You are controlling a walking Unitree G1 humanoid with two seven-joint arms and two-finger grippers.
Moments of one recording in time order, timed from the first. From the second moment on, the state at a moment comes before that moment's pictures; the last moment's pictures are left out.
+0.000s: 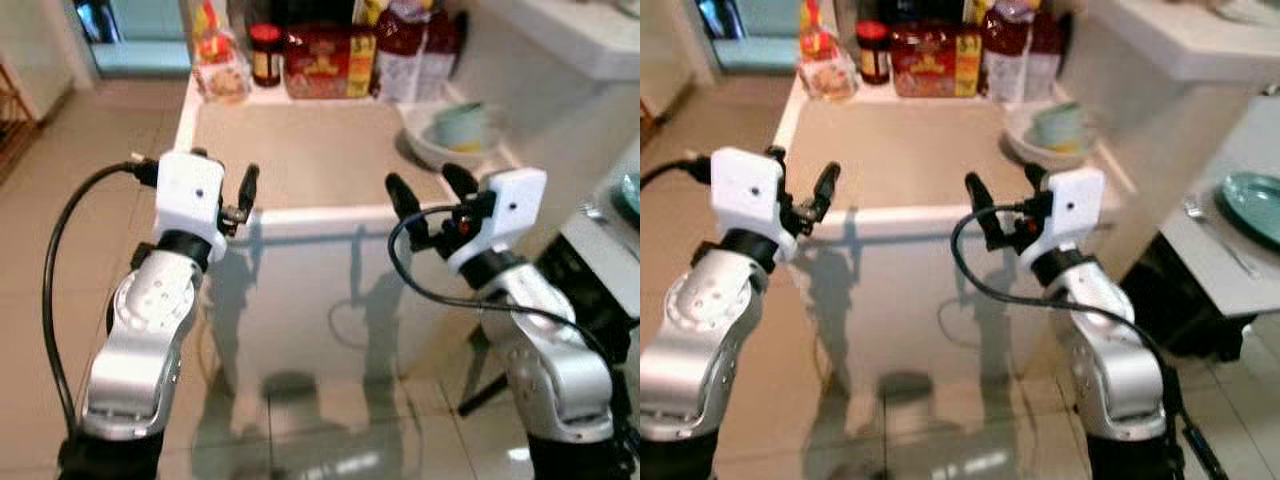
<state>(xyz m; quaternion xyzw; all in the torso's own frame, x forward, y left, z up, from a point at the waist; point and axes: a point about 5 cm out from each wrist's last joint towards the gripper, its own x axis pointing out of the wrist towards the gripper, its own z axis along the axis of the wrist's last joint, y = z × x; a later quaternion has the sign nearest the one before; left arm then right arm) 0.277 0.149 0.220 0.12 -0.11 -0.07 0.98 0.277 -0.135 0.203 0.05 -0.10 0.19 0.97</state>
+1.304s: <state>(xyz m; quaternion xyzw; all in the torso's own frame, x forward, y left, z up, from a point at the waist) 0.272 0.125 0.216 0.13 -0.10 -0.17 0.97 0.309 -0.185 0.225 -0.01 -0.04 0.13 0.99</state>
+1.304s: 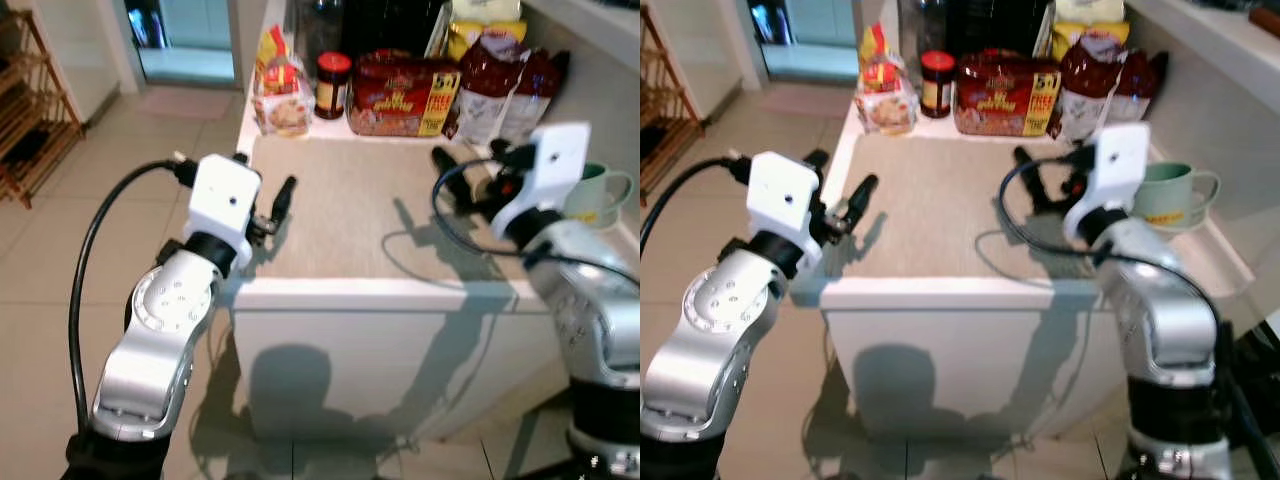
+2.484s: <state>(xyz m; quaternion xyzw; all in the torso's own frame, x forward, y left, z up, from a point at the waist) 0.281 0.122 0.213 0.17 -0.09 -0.19 0.96 0.281 -0.161 0.217 0.03 -0.01 0.13 0.99</state>
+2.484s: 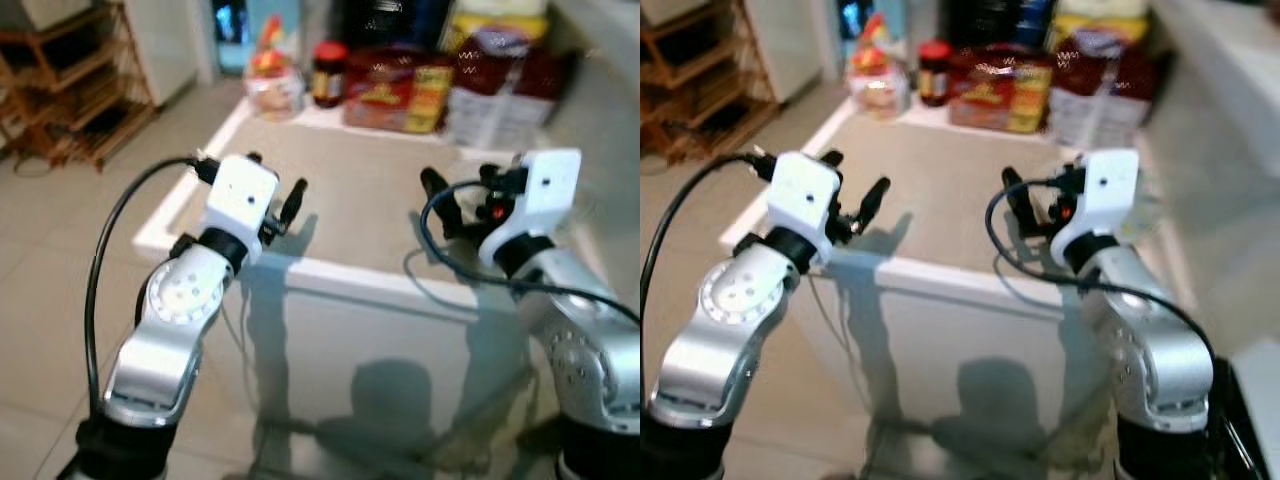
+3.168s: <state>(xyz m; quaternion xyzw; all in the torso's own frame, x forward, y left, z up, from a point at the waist) 0.265 0.111 0.213 0.15 -0.07 -0.33 0.93 0.323 -0.169 0.242 -0.05 0.13 0.11 0.98</state>
